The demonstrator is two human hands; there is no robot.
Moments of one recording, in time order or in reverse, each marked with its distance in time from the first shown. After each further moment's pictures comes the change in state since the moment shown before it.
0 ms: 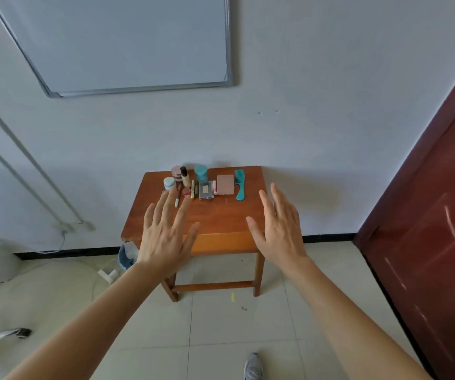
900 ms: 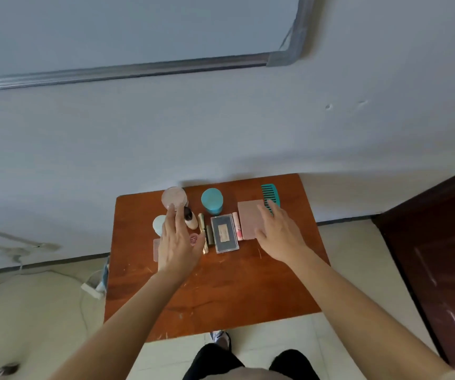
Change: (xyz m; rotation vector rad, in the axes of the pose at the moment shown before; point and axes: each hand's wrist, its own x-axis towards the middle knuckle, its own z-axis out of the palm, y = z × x) left_hand 0.321 -0.189 0.251 -0.362 -0.325 -0.387; right_hand 0.337 0.035 0.267 -0.088 -0.555 0.201
